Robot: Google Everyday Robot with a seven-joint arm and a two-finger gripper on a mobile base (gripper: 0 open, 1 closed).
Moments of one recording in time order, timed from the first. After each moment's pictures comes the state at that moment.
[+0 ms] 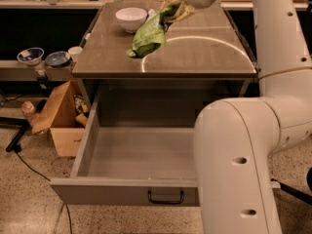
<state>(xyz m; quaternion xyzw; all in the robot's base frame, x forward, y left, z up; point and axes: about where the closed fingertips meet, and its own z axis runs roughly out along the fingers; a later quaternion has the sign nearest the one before) 0.737 -0.051 0.979 -0.85 0.33 0.00 0.41</state>
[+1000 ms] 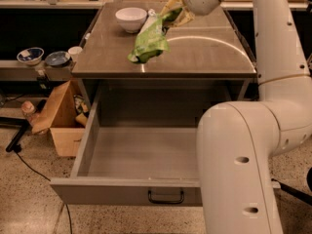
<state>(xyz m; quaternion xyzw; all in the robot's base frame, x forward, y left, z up) 0.738 -0.052 0.965 -0.85 0.29 0.01 0.44</state>
